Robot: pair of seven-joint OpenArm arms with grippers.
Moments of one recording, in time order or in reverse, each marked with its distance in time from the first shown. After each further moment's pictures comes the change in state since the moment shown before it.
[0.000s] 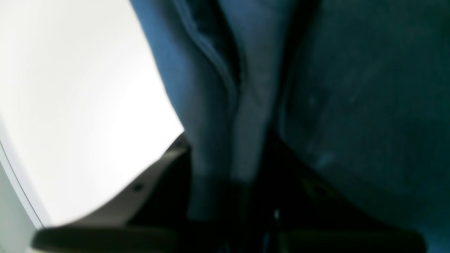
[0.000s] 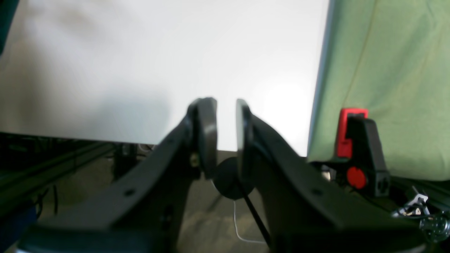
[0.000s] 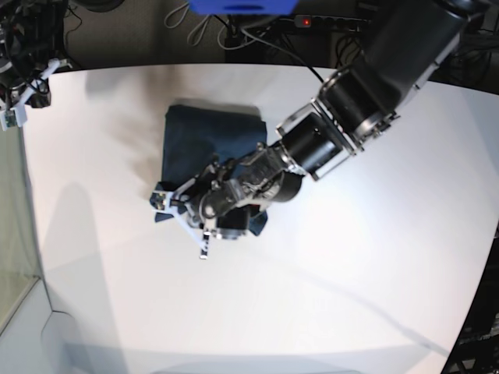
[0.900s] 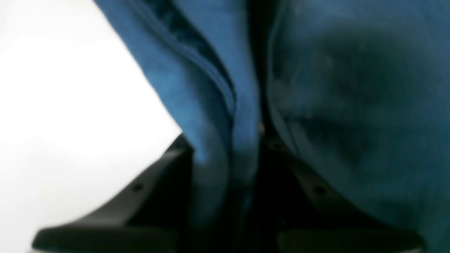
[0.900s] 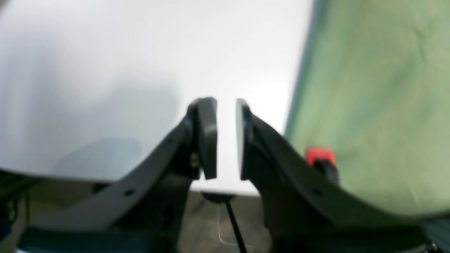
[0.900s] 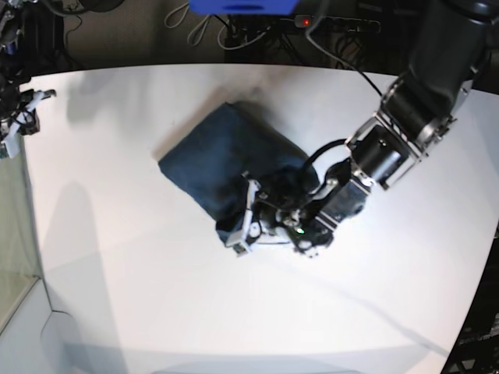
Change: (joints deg) left arm -1.1 -14.8 -0.6 1.6 -44.1 16.2 12.7; right arm 8.3 10.4 -4.7 -11.2 -0.1 0.0 -0.2
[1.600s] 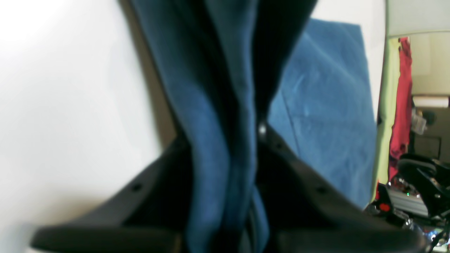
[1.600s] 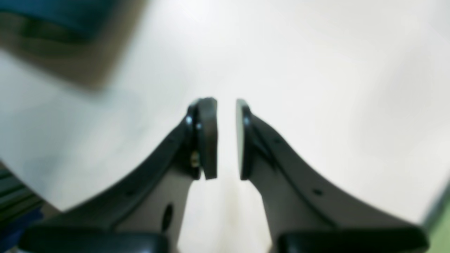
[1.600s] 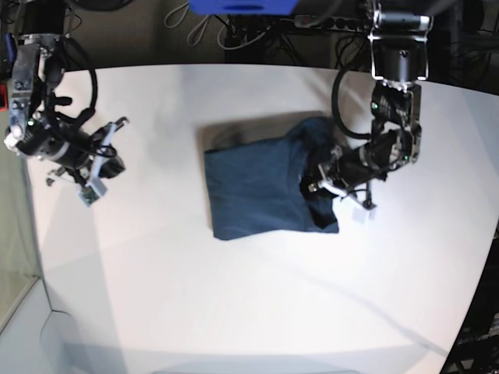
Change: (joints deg) left arm 28.6 0.2 -55.9 6.7 -20.5 7.8 -1.2; right arm 13.8 -0.3 -26.8 -1.0 0.1 0.0 0.1
